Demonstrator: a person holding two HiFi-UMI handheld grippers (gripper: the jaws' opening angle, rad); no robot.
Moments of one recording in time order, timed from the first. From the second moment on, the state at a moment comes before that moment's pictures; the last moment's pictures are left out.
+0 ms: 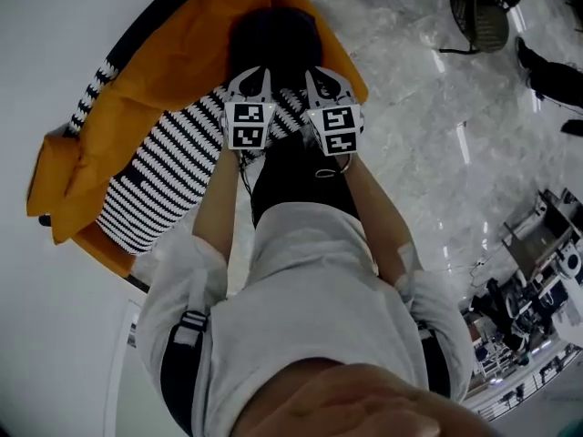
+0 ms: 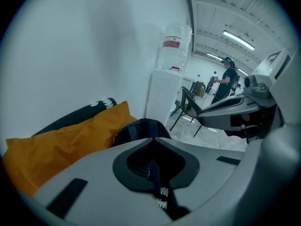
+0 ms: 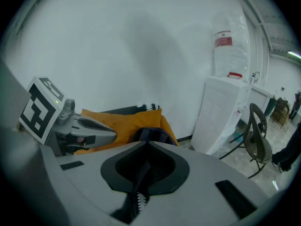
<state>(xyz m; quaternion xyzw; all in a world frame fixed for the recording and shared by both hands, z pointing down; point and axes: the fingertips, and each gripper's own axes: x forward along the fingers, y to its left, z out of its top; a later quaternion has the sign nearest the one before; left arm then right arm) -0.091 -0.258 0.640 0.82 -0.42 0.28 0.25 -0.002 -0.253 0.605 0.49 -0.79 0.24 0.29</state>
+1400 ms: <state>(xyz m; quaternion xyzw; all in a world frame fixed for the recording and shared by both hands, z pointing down) -0.102 -0.347 0.788 0.79 -0.34 0.28 0.42 -0.011 -0.339 0.770 0.51 -0.72 0.39 0.28</state>
